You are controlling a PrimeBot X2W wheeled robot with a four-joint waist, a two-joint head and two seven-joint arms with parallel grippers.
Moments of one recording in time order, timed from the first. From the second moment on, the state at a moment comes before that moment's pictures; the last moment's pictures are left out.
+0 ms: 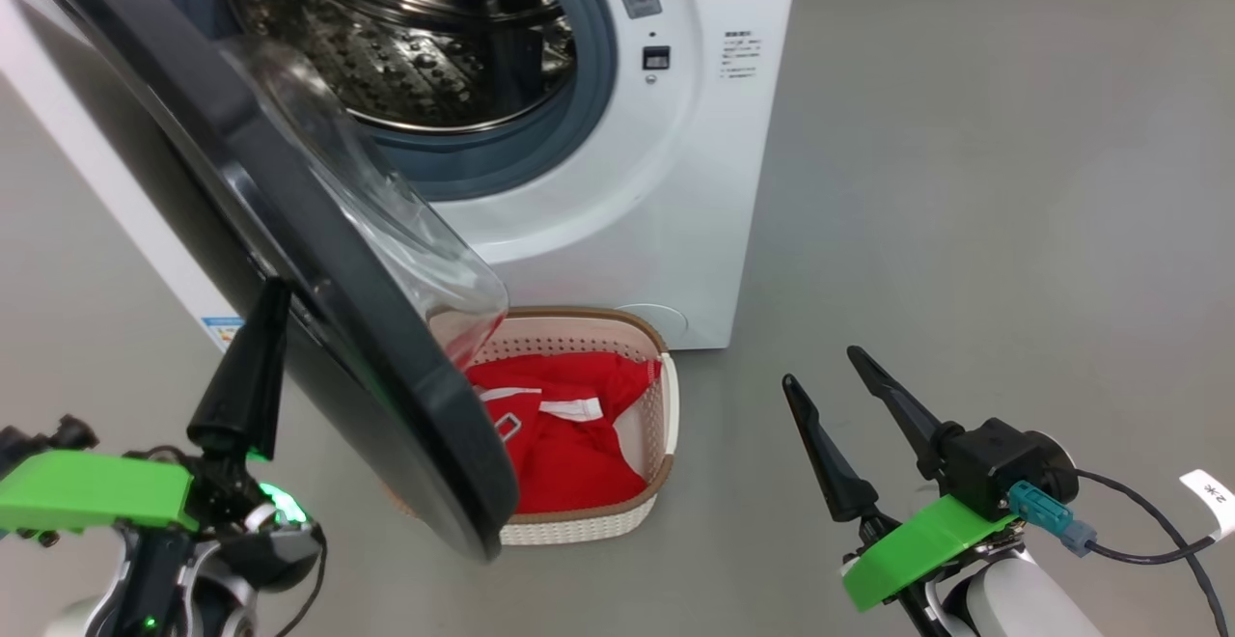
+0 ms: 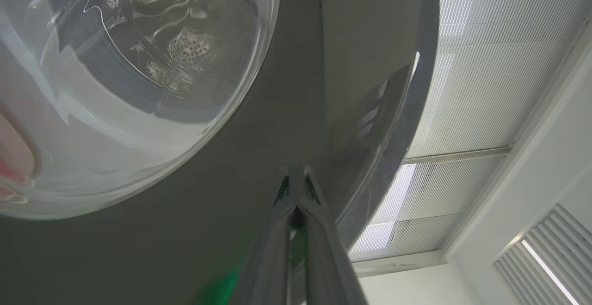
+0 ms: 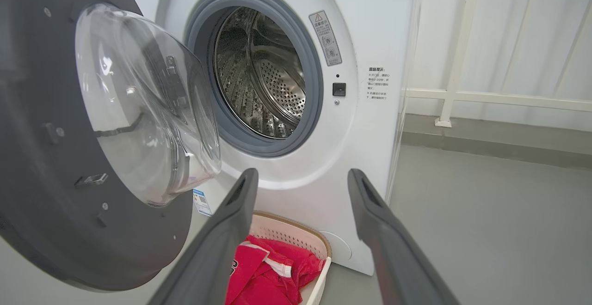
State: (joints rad) left arm -0.20 0.04 0.08 -0.23 -1.65 0.27 0.15; right arm -0.19 -0.07 0.24 0.31 0.28 0.13 -0.26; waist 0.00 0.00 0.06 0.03
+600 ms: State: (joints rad) left arm -0.34 0.04 -0.01 -0.10 -1.71 0.19 0.07; right arm -0.22 -0.10 0.26 0.30 0.28 0.13 -0.26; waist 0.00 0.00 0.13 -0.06
